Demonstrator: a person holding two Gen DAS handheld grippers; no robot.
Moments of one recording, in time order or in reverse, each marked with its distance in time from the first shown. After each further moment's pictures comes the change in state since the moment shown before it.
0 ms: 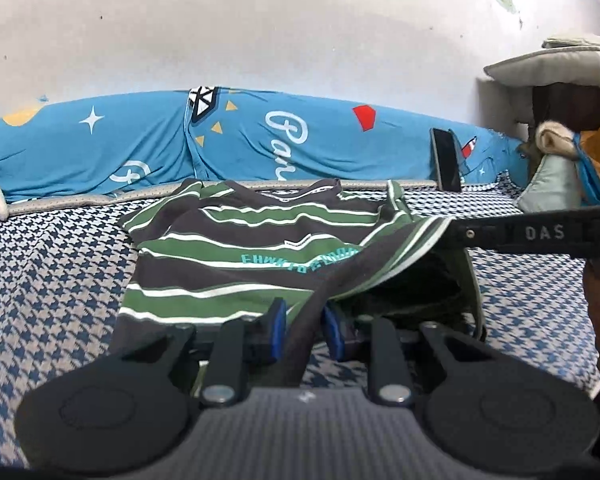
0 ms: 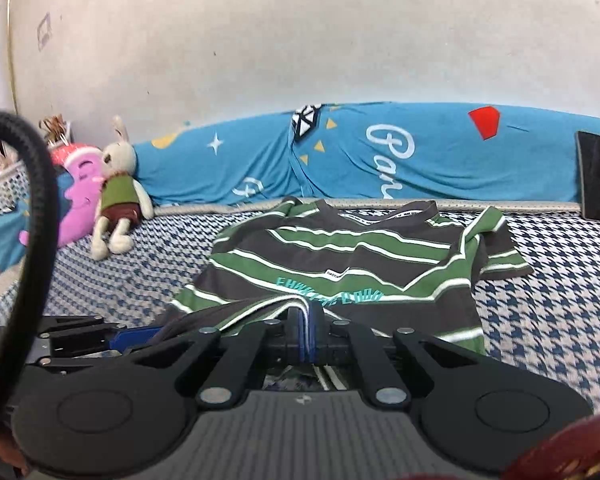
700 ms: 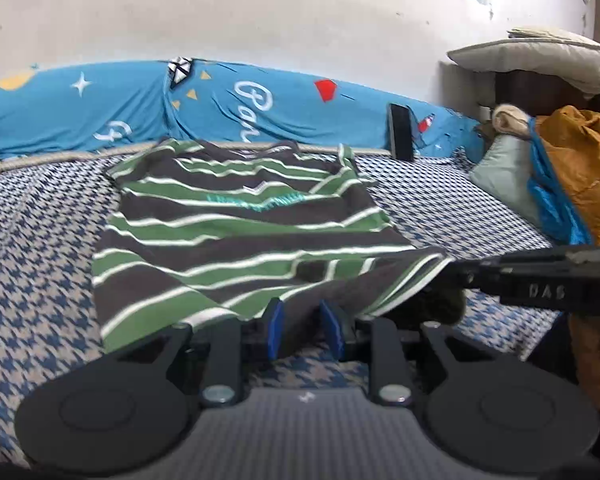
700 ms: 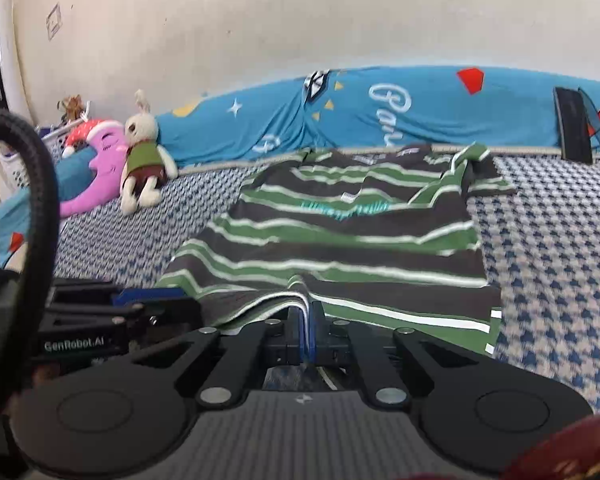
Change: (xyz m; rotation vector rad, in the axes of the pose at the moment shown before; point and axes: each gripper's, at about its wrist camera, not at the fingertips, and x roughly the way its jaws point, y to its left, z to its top) left arm -0.061 -0.012 -0.044 -0.018 0.102 -0.131; right arm -0.069 0.027 -0.070 0.018 0.085 0.019
